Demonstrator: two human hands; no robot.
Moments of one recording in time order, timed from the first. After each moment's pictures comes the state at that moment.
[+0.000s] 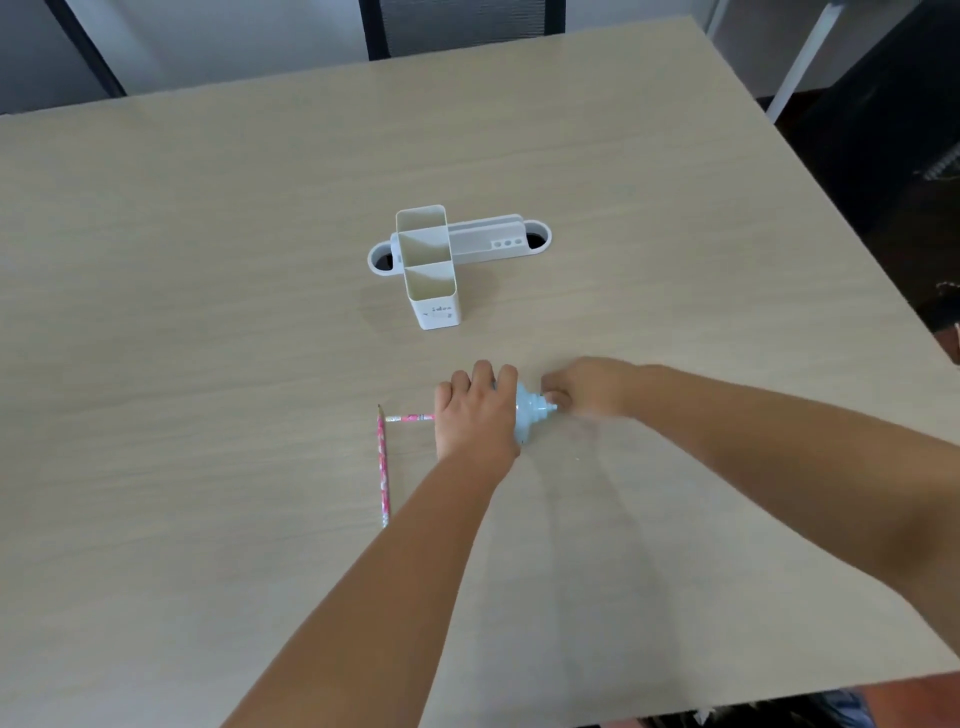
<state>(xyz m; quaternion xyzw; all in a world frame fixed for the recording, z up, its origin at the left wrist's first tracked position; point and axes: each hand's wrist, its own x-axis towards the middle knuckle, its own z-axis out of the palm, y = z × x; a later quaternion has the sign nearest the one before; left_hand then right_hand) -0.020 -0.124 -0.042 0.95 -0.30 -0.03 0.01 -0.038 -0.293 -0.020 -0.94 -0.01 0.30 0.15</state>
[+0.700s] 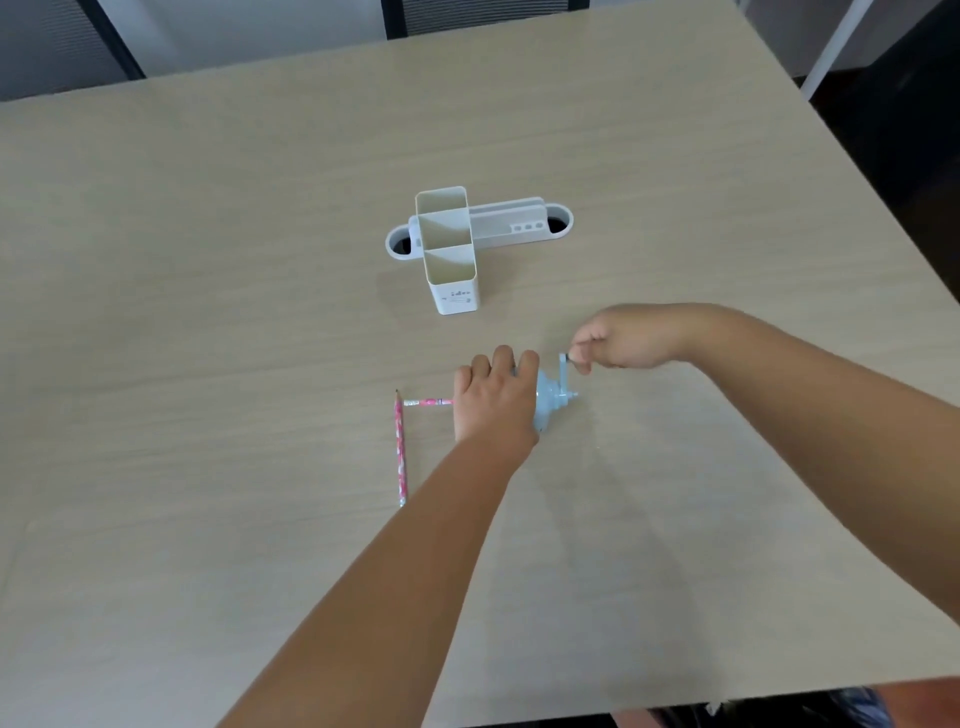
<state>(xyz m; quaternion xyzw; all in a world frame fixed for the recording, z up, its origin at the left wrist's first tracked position) -0.018 -0.122 -0.042 0.95 -0.31 -0.04 0.01 -0.025 -0.314 0.024 -0.91 0.03 0.33 0.25</state>
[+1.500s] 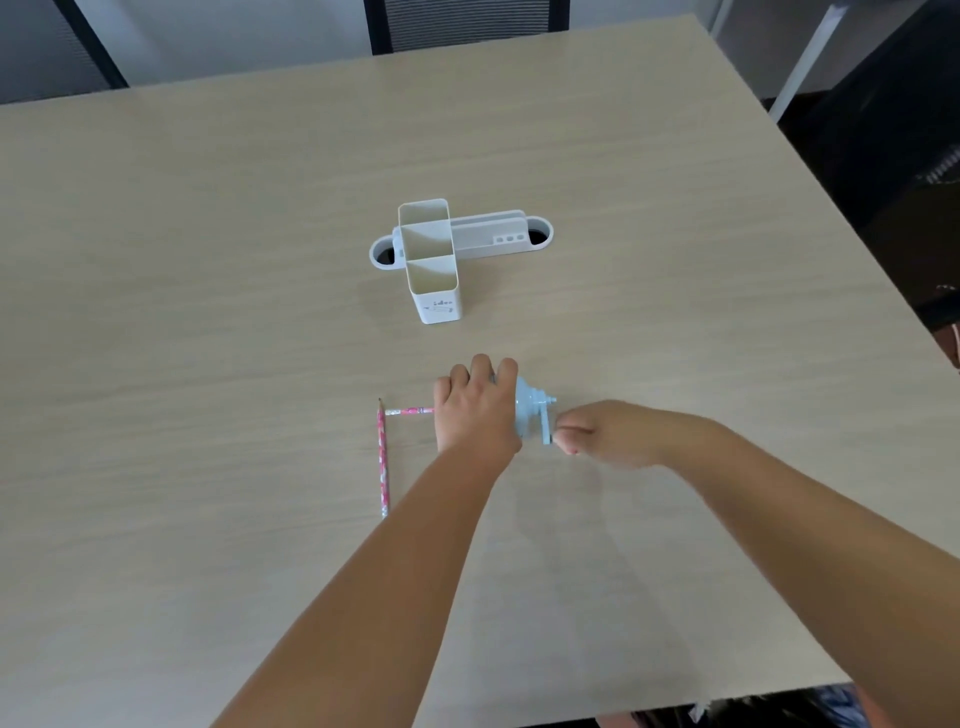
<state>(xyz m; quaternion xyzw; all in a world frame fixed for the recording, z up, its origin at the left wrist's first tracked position) -0.019 -0.125 -0.044 0.96 -0.28 -0.04 0.02 -0.093 -0.282 -0.007 -0.89 0.07 0.34 0.30</state>
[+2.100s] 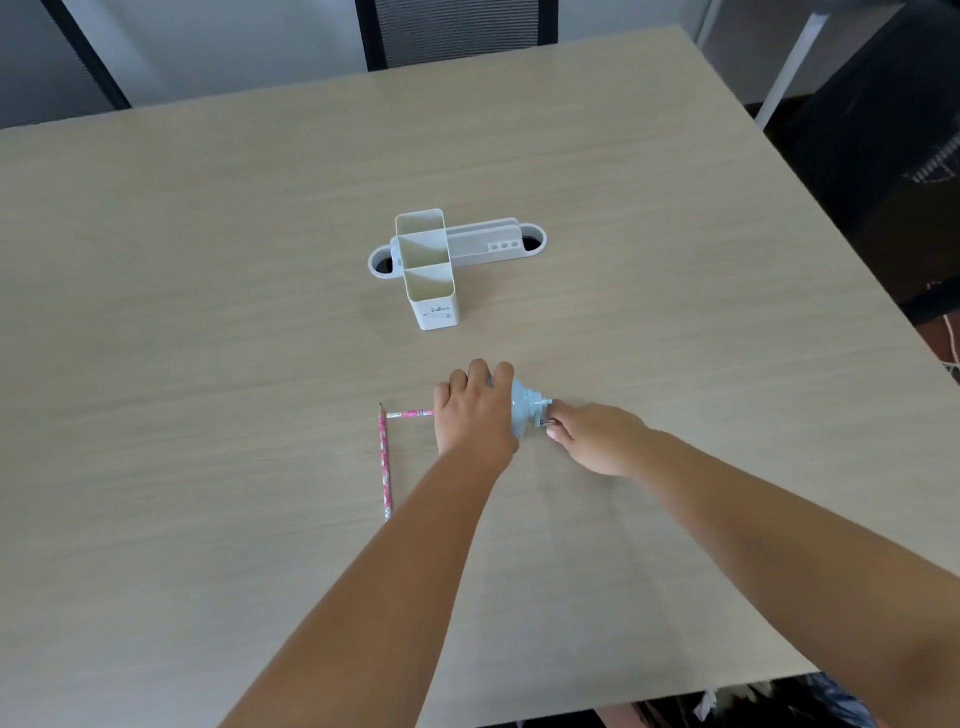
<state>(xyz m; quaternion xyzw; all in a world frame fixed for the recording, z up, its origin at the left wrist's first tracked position) -0.022 -0.124 -0.044 0.96 -0.29 -0.03 0.01 -0.096 -0.273 -0.052 -0.94 0.11 0.24 0.20</state>
